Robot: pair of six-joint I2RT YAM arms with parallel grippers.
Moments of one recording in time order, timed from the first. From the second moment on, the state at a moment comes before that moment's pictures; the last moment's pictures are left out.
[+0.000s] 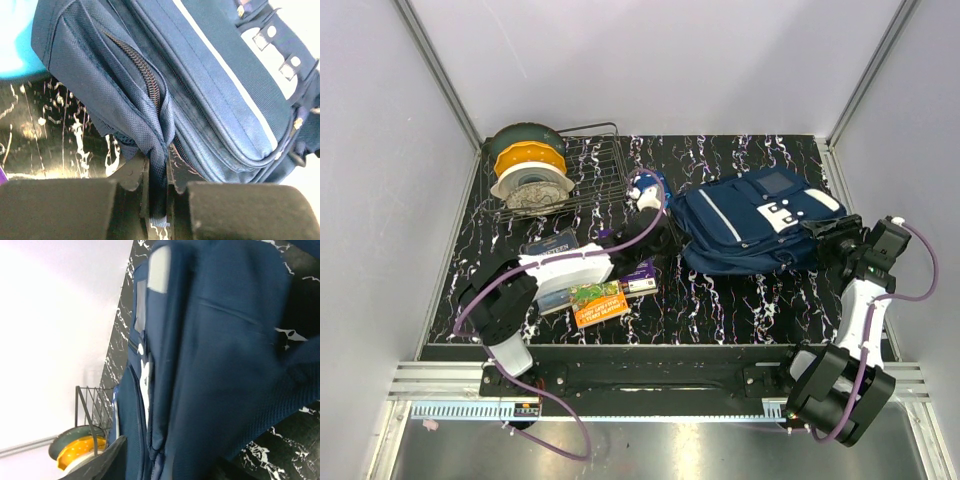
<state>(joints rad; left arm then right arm) -0.90 1.69 1.02 0.20 -0.15 -0.97 -0.56 1.02 0.68 -0.26 -0.57 0.91</state>
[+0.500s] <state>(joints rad) -0.69 1.74 1.24 0.20 0.13 -0.96 -0.55 1.04 0.62 -0.29 -0.71 0.88</state>
